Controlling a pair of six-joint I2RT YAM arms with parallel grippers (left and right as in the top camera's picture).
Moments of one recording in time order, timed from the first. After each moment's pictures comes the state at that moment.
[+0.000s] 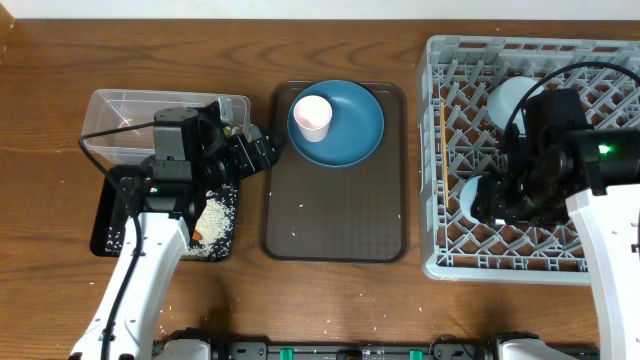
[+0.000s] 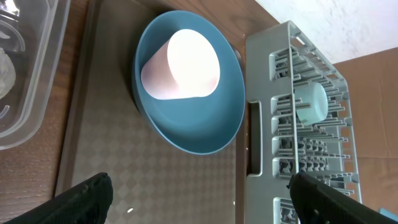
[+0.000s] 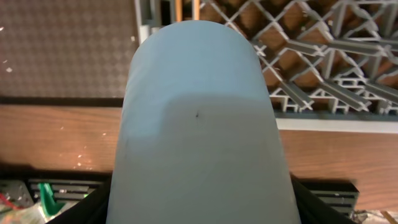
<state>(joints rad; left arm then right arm) -0.05 1.29 0.87 -0.33 0.57 -0.56 0.10 1.37 1.47 -1.58 -0.07 0.17</state>
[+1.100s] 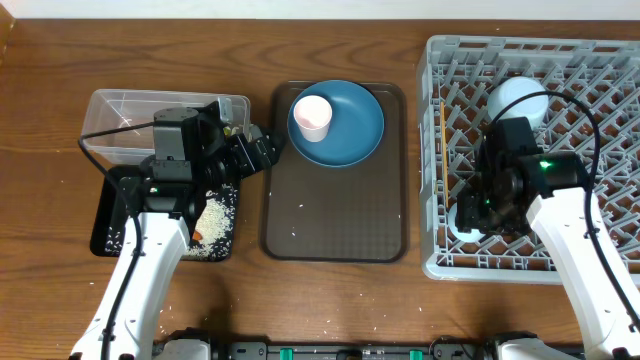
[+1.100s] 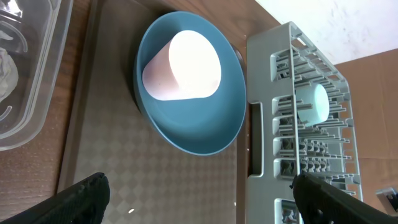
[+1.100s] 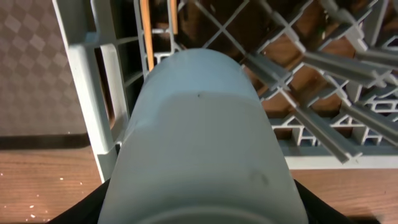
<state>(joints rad) -0.05 1.29 0.87 -0.33 0.56 -0.56 0.15 1.37 1.11 -1.24 0.00 0.23</state>
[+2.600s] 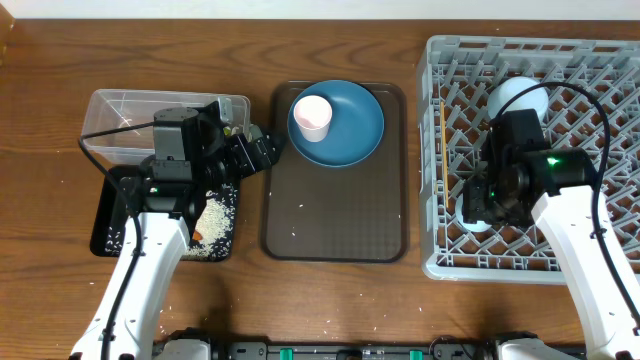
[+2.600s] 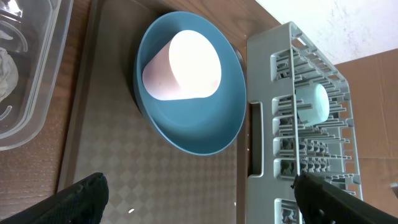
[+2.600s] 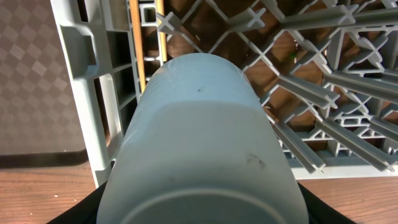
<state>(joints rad) -0.05 1.29 0.87 -0.33 0.56 -0.56 0.13 1.37 1.16 -1.23 0.04 0.22</state>
